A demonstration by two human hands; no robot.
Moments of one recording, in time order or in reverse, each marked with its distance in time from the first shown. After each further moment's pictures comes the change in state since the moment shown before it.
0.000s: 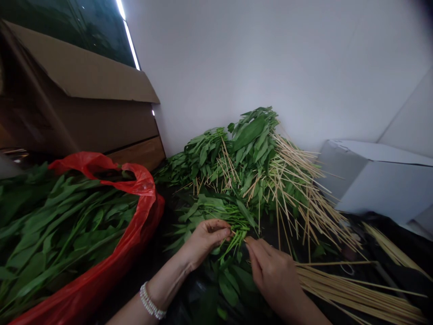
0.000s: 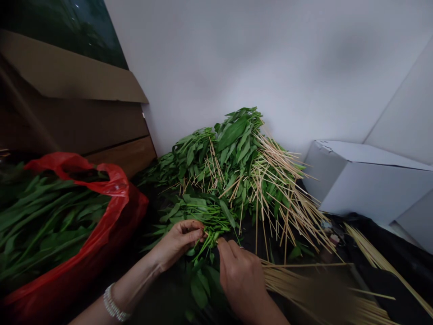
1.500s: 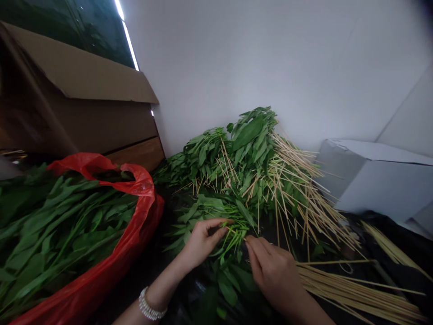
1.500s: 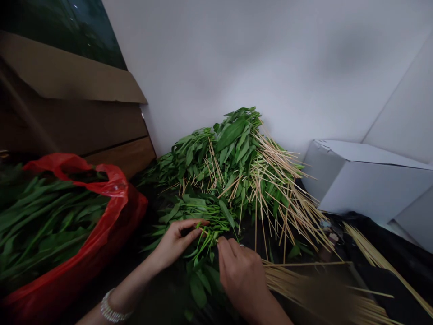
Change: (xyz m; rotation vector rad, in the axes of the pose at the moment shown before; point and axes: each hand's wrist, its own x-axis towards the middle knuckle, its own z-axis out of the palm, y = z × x) left_hand -0.004 0.012 0.004 0.737 0.031 0.384; right_hand 0.002 0.002 -0.001 -0.030 0.011 -0.030
